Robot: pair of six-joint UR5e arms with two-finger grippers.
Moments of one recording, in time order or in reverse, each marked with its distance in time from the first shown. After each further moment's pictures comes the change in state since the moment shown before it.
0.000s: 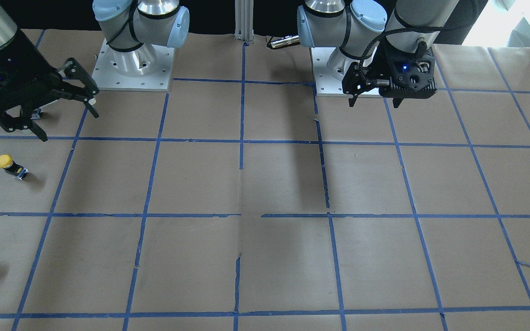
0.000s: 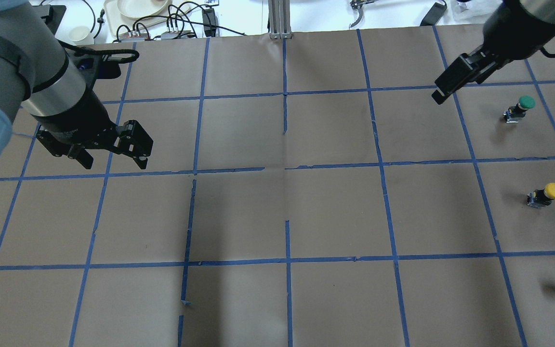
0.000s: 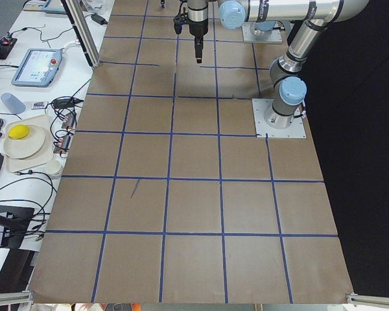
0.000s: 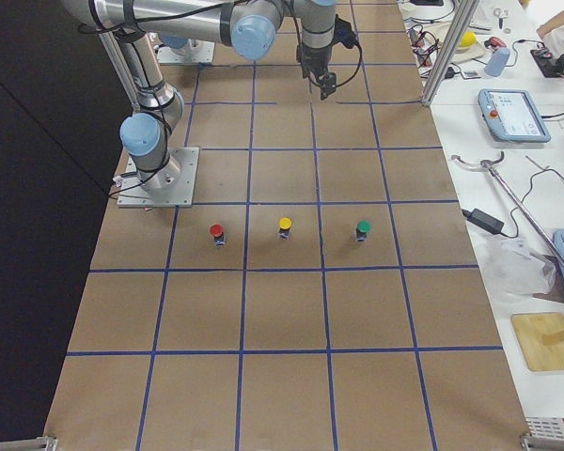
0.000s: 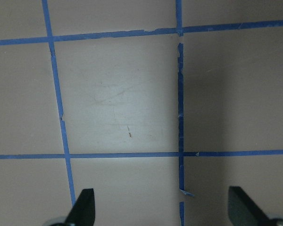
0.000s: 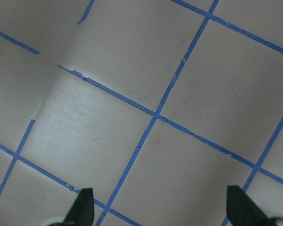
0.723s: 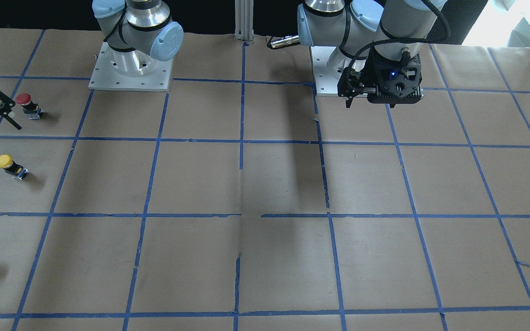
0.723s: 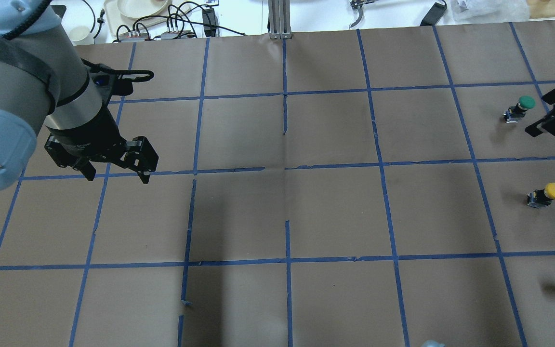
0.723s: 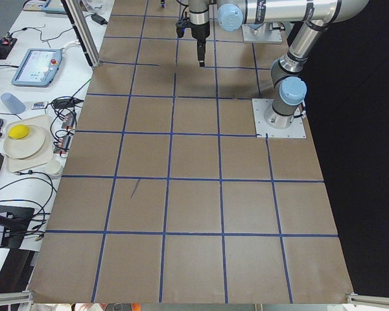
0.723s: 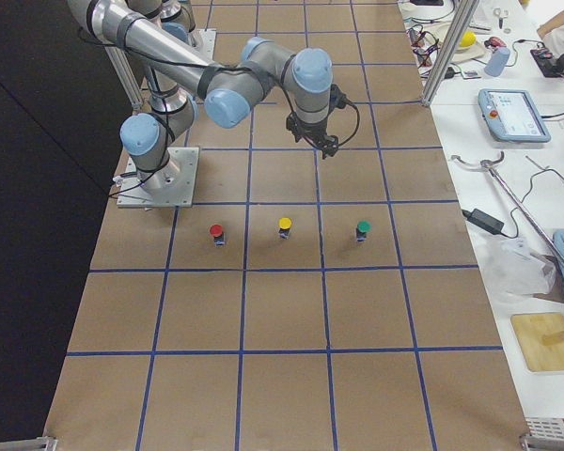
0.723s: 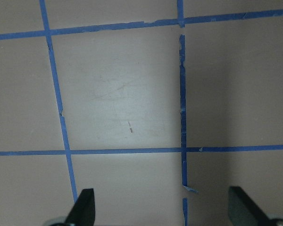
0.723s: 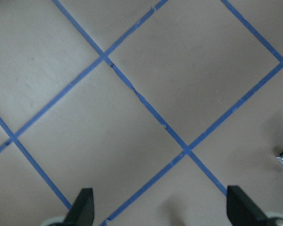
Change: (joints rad) left arm -0.041 -0.010 -0.038 -0.004 0.080 -0.036; right arm -0.367 0.006 0.155 -0.089 0.070 -0.741
